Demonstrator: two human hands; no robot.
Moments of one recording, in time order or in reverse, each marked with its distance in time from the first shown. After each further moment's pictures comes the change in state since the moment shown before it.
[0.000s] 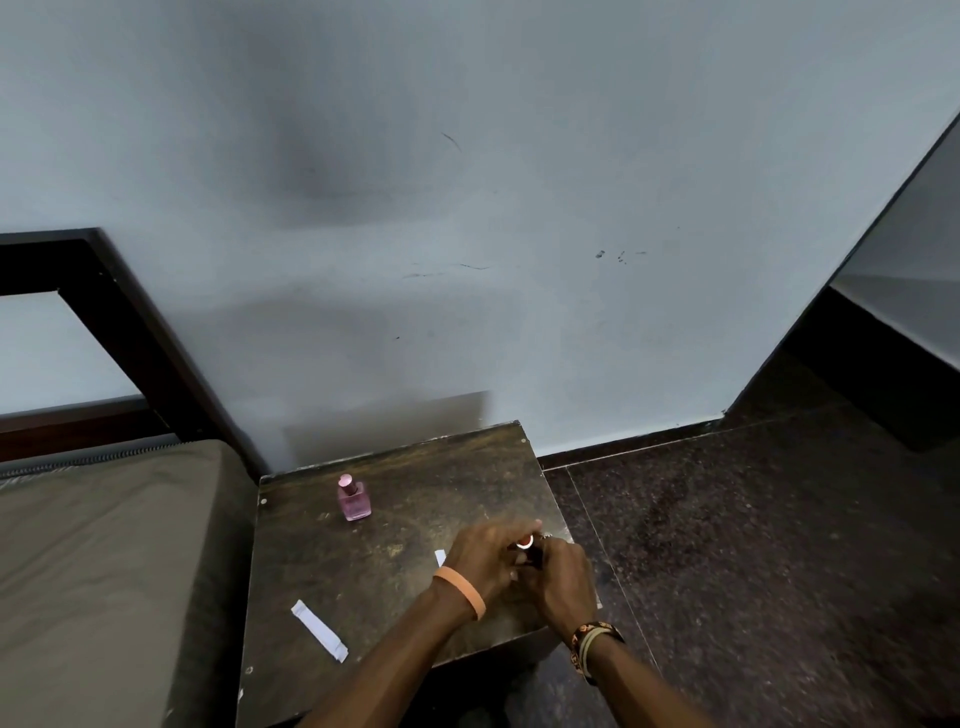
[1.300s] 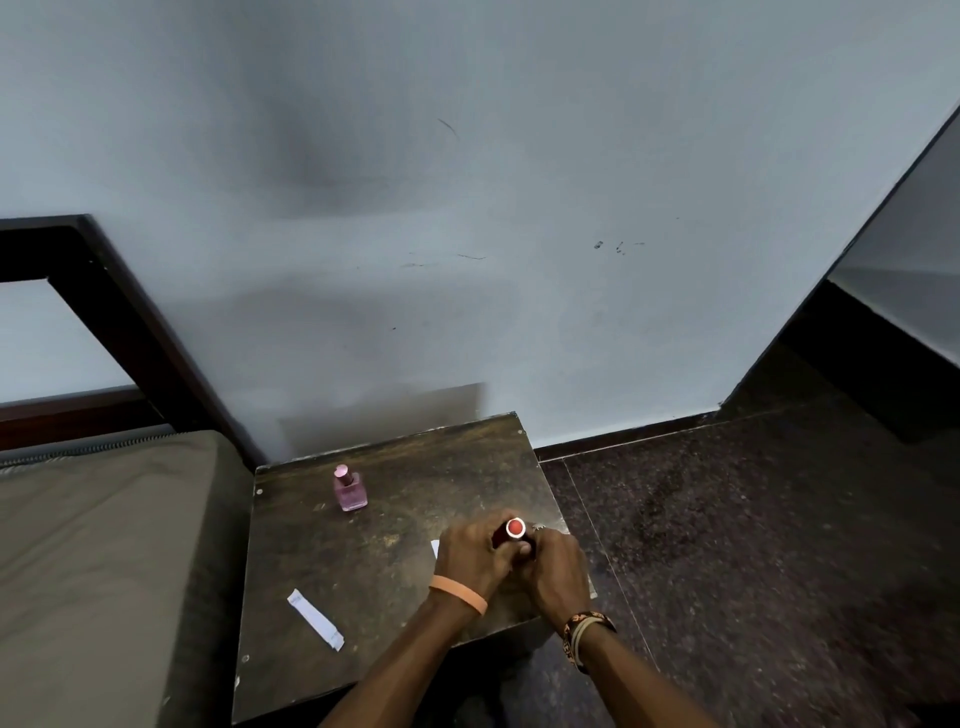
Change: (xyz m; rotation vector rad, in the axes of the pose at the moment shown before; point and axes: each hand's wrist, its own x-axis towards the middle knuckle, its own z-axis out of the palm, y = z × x) left_hand -0.012 0.013 0.004 -0.111 0.245 -0.239; right_hand 0.000 -0.002 0.000 -0.060 0.003 -0.034
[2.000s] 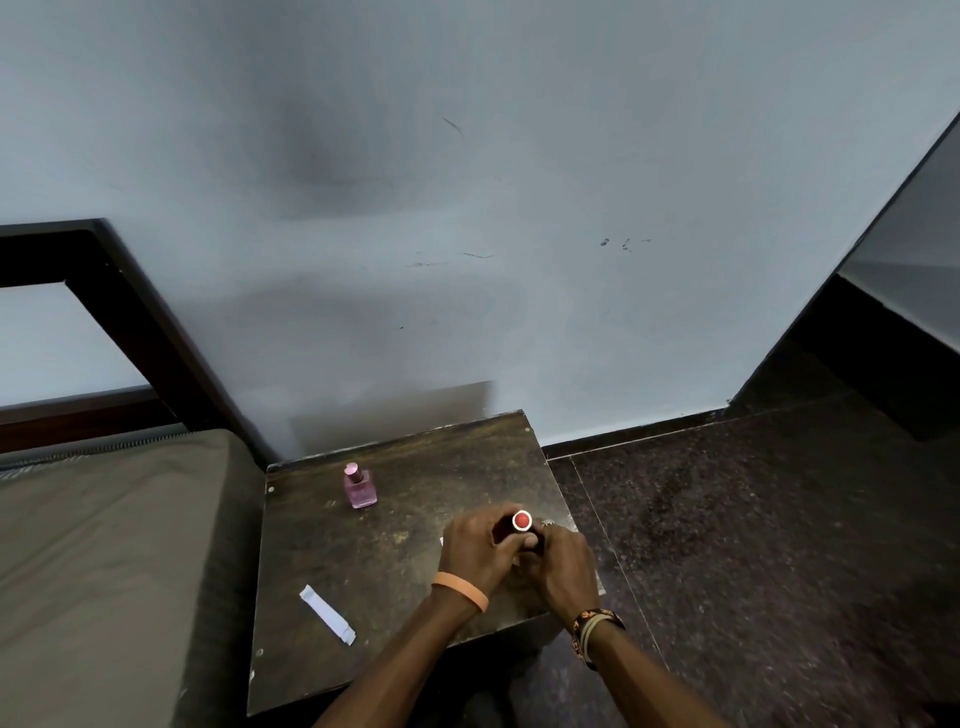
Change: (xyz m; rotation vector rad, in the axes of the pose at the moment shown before) left_hand -0.002 0.003 -0.006 -0.091 0.035 -0.045; right_hand 0.002 0.005 0.003 0.036 -0.036 0.014
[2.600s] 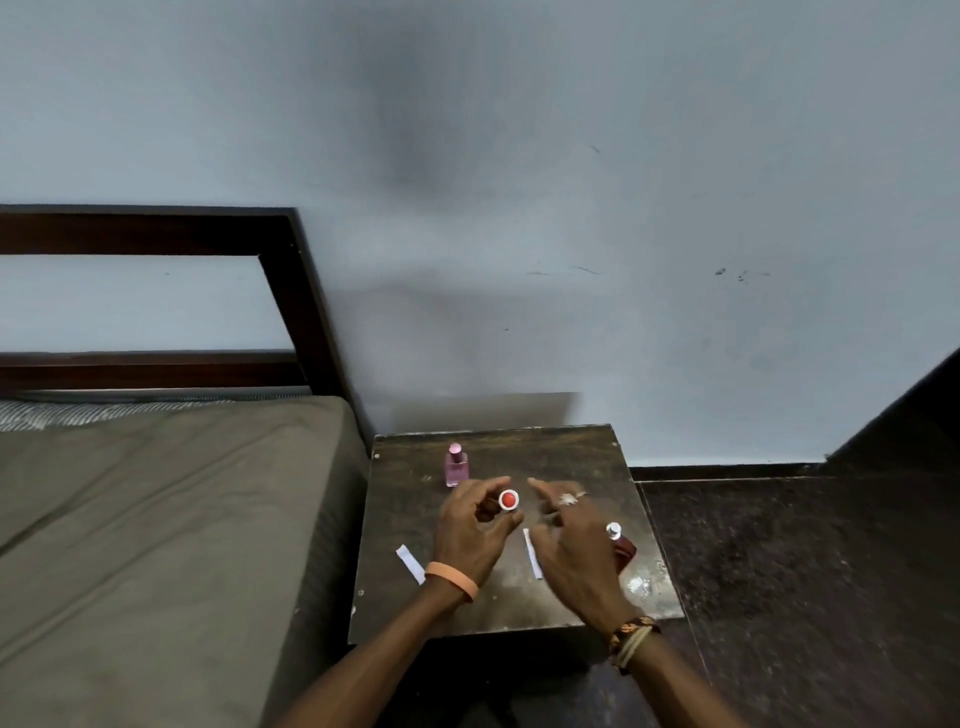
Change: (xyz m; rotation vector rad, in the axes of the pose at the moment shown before) left_hand -0.033 -0.040 -0.102 -0.172 0.309 -0.079; right_hand -0.043 -0.121 -0.009 0.170 0.080 -0.431
